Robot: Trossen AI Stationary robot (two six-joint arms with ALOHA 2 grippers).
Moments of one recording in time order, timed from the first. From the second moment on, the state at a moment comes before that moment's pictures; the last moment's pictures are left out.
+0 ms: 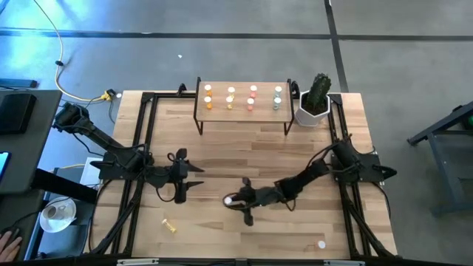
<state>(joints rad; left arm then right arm) -0.42 1.02 0.52 -0.05 -0.56 -0.26 0.39 2.09 0.96 0.79 0.21 0.33</state>
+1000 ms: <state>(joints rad) -0.08 1.02 0.52 -0.14 -0.14 -0.14 0.07 2.09 1.28 0.37 -0.06 0.17</state>
